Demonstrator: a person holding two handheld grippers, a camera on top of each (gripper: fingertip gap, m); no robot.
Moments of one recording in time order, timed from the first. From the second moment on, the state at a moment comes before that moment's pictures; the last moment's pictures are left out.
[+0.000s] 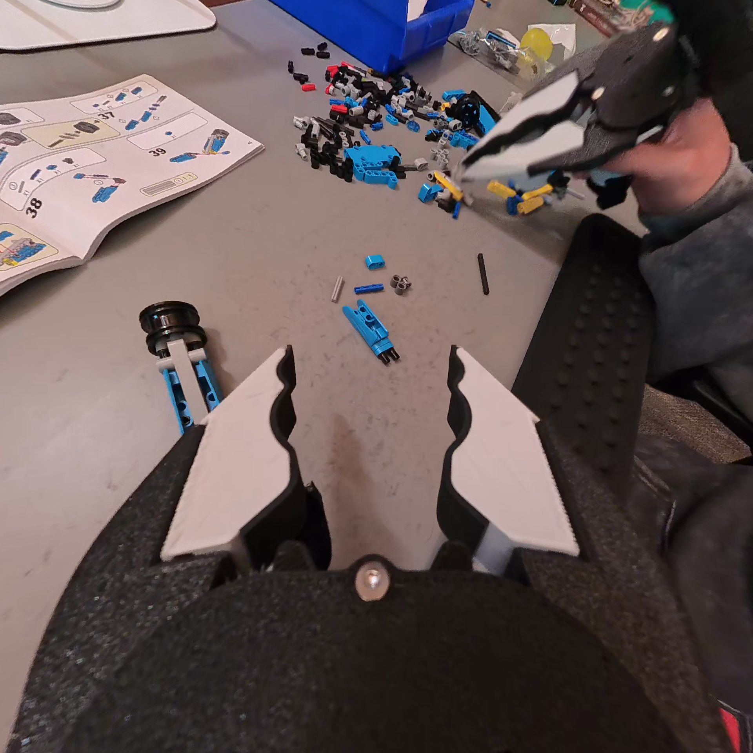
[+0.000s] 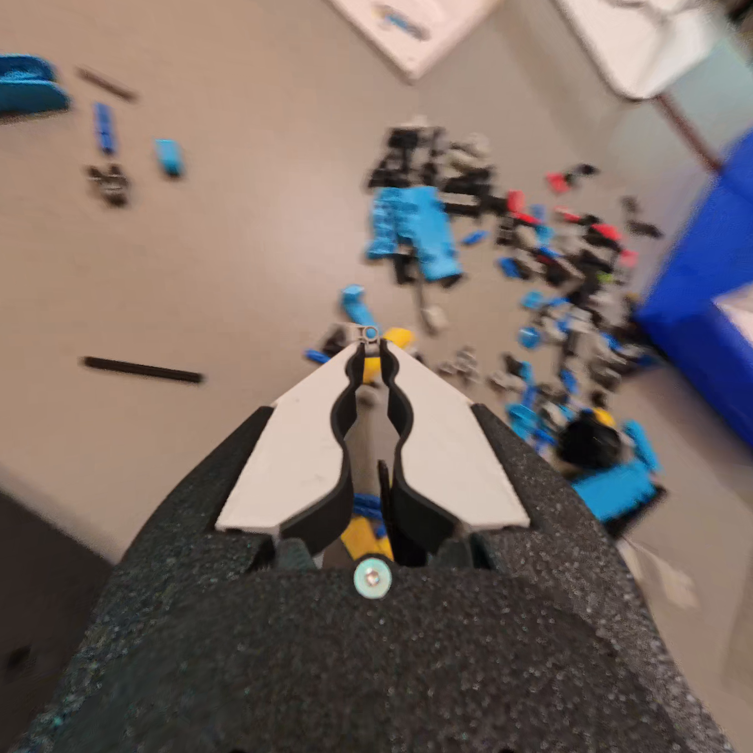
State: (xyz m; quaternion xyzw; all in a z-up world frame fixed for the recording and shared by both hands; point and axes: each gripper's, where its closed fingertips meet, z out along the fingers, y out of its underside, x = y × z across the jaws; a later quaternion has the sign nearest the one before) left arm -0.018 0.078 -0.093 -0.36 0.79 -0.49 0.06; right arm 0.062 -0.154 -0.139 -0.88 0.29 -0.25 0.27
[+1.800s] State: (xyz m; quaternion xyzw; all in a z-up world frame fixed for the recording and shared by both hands) left arm -0.002 0.094 -0.097 -0.40 0.78 -0.47 0.11; right arm 0.108 -0.255 -0.103 -0.79 0.46 -0.26 0.31
